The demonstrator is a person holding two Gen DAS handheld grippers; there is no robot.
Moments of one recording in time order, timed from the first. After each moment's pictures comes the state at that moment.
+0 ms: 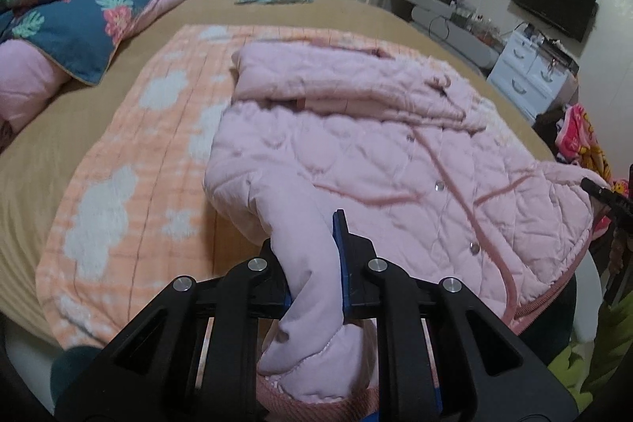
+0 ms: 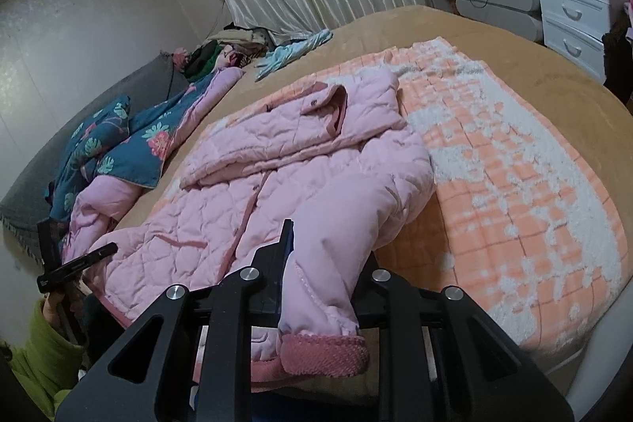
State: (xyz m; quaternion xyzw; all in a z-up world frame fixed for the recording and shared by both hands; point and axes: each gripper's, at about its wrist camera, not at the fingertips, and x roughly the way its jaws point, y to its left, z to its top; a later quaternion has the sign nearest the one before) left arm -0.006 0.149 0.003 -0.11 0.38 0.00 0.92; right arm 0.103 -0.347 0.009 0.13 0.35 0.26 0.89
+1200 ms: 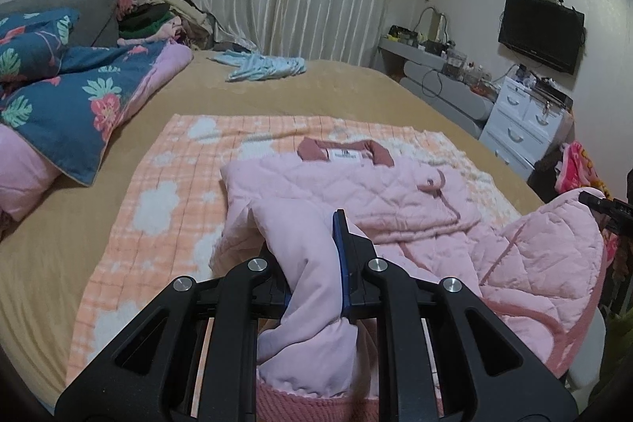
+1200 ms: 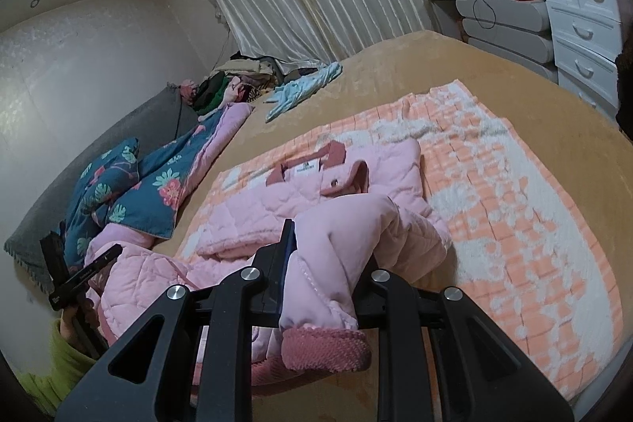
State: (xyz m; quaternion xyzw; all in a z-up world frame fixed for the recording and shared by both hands) left arm 0.074 0.159 0.095 -0.09 0.28 0.00 0.96; right arm 0.186 -0.331 0.095 0.16 0.31 0.27 0.90
